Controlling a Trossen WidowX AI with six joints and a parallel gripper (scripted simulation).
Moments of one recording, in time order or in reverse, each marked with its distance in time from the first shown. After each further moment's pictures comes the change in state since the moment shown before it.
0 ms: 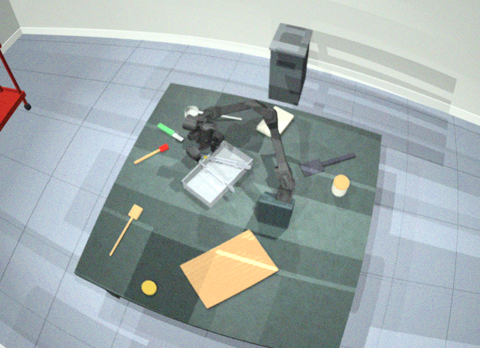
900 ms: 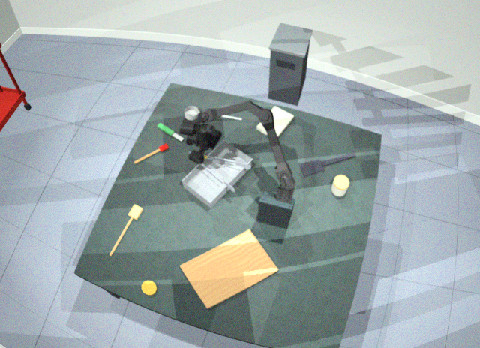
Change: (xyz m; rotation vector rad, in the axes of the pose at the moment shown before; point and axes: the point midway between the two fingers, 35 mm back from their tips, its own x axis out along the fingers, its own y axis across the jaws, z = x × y) arm 0.007 -0.007 0.000 -0.241 0.023 -0.139
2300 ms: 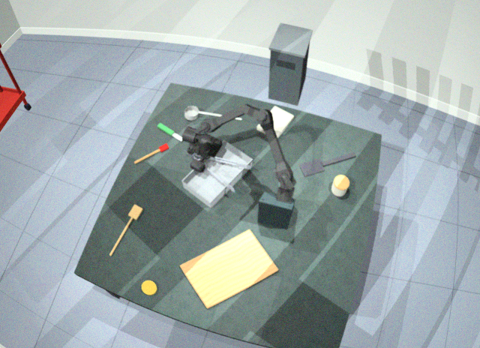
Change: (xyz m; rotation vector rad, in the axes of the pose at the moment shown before) arm 0.068 -0.001 0.001 0.000 0.000 -0.005
